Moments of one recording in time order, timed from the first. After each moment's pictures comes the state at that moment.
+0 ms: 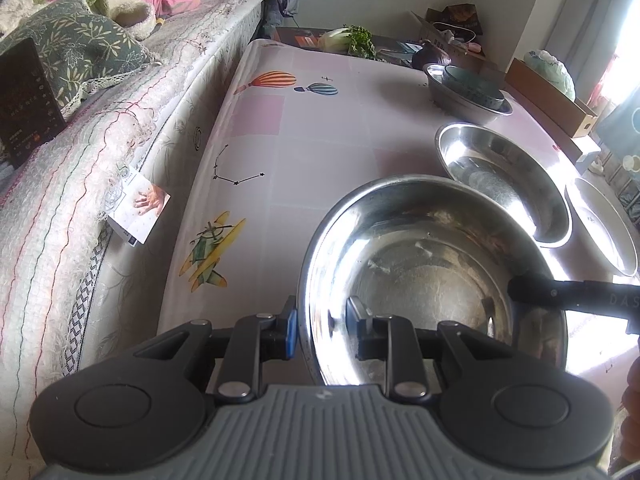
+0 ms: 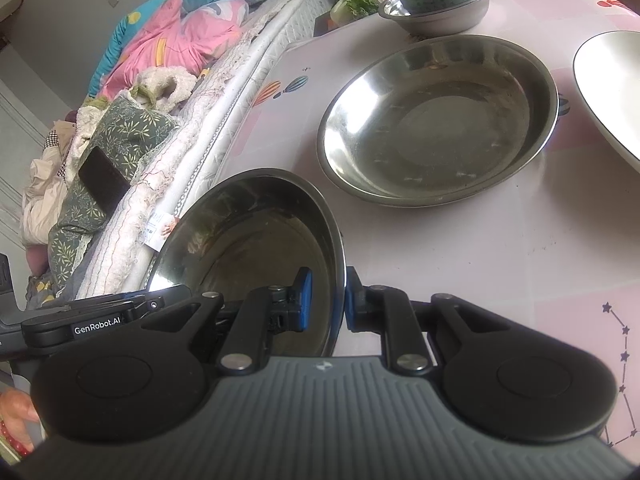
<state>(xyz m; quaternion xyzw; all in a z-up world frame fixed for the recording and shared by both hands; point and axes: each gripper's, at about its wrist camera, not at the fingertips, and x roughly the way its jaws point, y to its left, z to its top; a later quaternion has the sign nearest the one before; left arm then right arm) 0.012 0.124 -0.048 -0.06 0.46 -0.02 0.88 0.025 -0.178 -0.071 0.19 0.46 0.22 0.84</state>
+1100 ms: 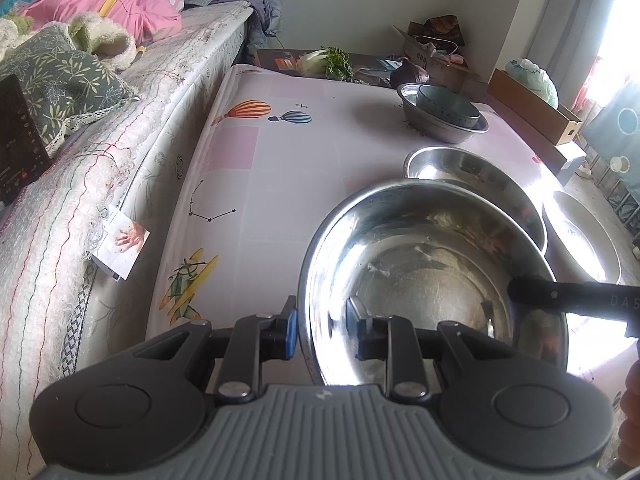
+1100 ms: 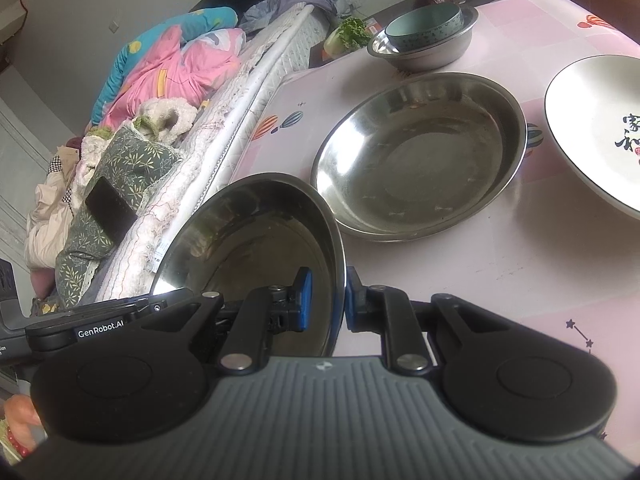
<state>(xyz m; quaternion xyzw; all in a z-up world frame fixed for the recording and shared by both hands) 0.019 0.104 -0.028 -0.05 0.44 -0.04 0.90 0.021 -0.202 -0.048 0.21 0.43 0.20 0.85</state>
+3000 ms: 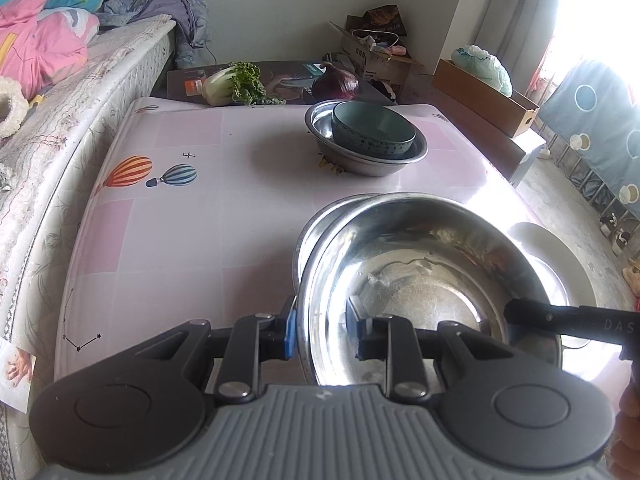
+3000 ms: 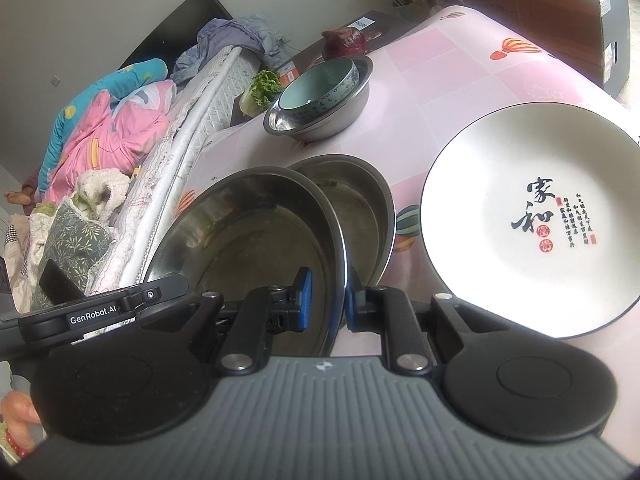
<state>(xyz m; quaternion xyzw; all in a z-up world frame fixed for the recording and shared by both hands) 0.134 0.021 -0.023 -0.03 0.44 -0.12 0.89 0.077 -0.283 -0.046 0.24 0.42 0.10 0.87</state>
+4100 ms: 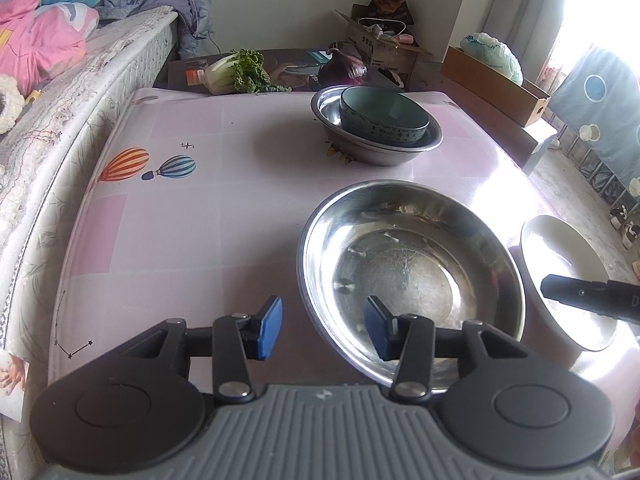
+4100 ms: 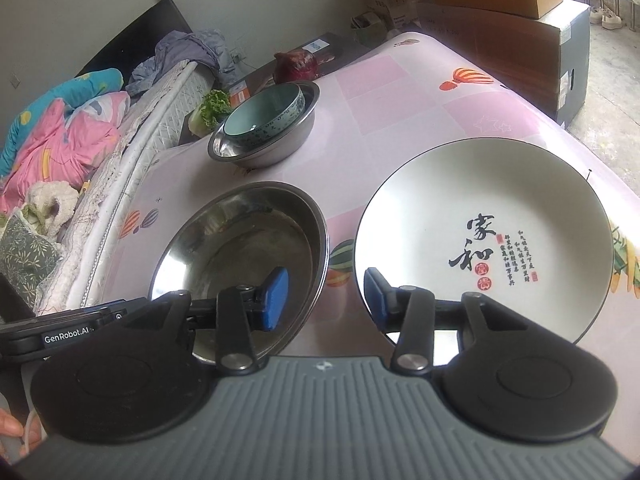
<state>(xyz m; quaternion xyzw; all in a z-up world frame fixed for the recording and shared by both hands) 0.149 0.016 -0.037 -0.02 0.45 -0.11 0.89 0.088 -0.294 -0.045 0.20 0.41 0.03 0.89</state>
